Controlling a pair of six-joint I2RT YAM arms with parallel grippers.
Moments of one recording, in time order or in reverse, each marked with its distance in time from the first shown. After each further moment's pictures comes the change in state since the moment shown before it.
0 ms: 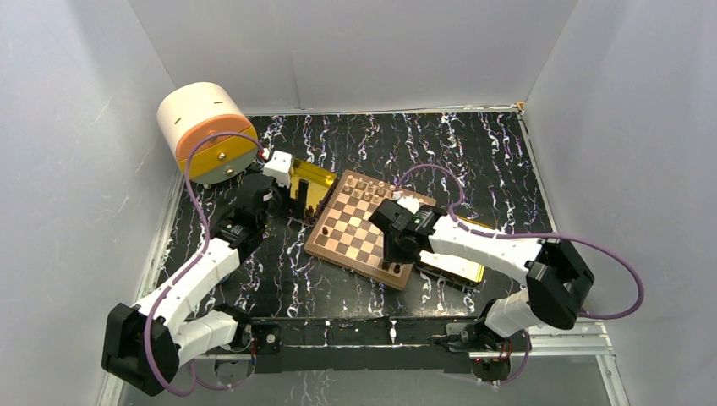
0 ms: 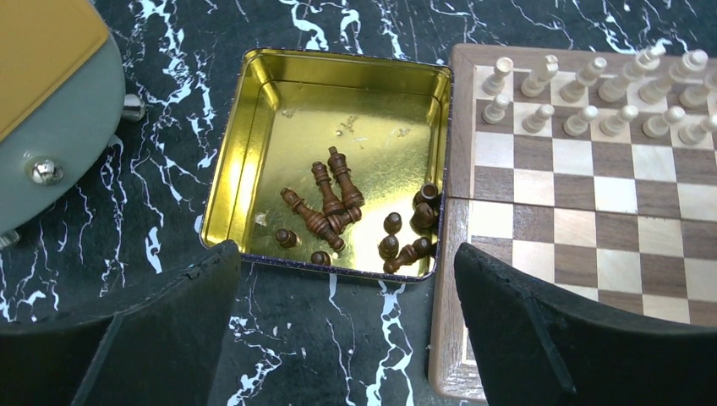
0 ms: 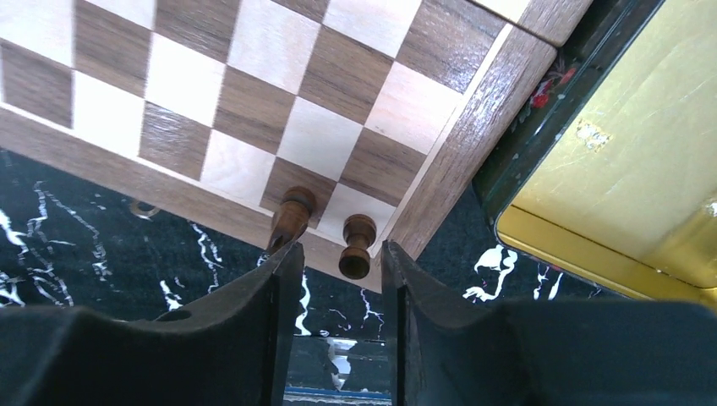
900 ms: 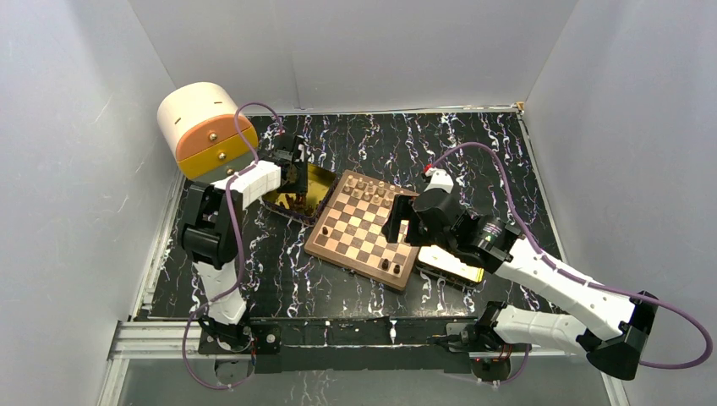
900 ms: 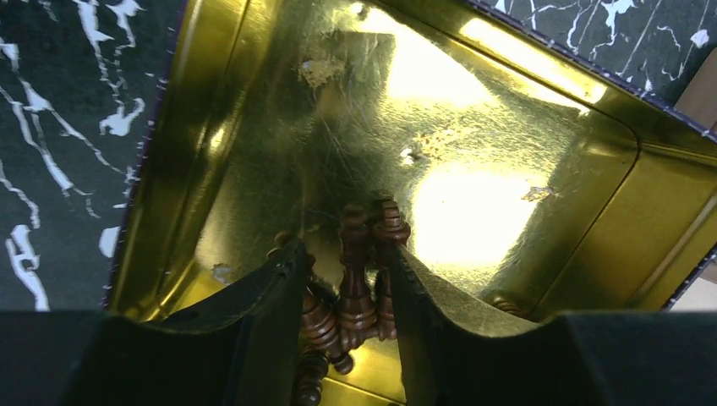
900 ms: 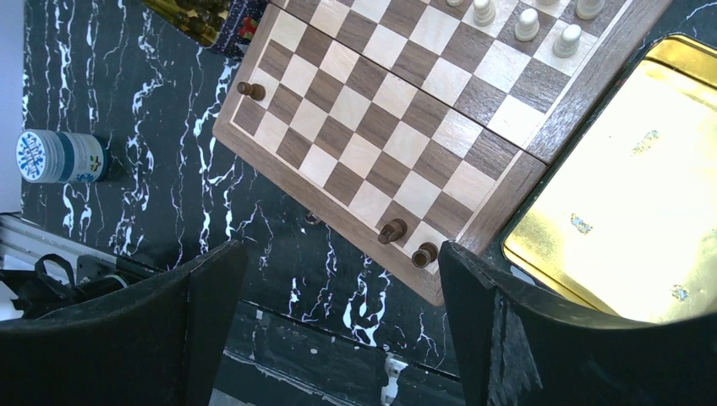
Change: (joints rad) left arm 0.111 0.832 0.590 -0.338 -0.061 -0.269; right arm 0.000 -0.444 0.021 0.092 0.072 -0.112
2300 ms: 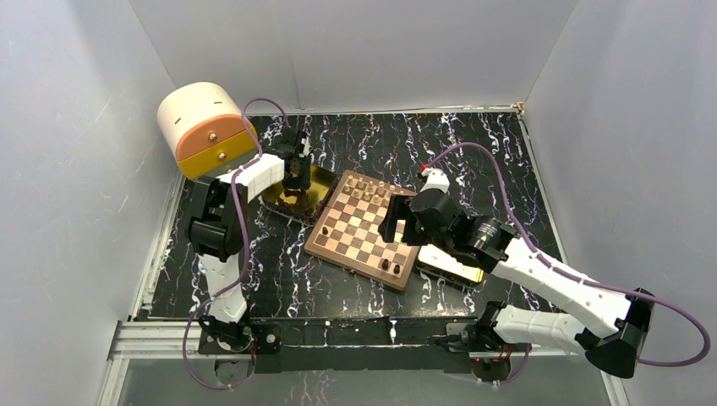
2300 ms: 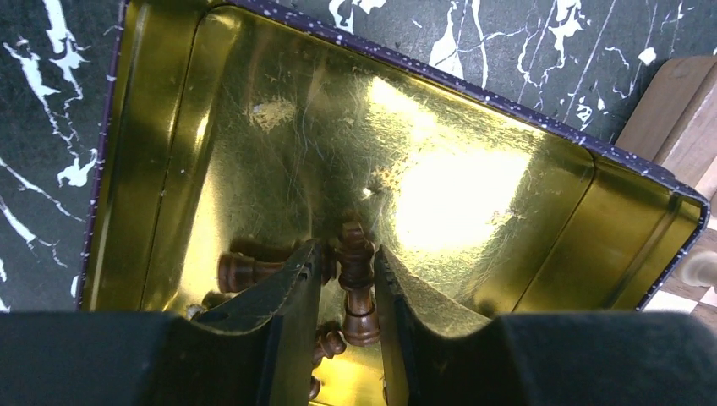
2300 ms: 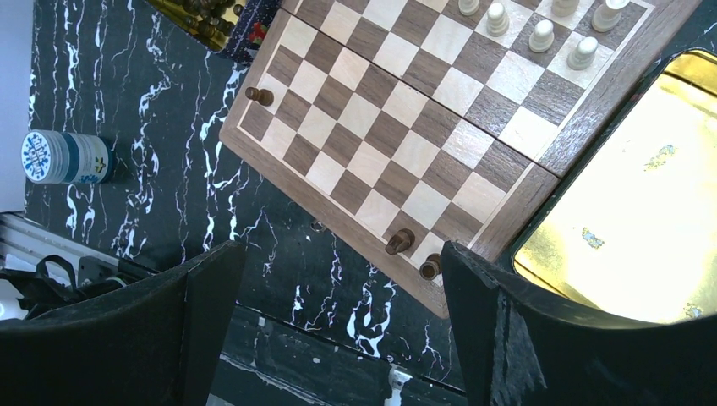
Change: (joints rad) left arm -0.001 0.087 0.103 -0.052 0.071 0.031; right arm 0.003 0.013 -0.018 0.053 0.000 -0.016
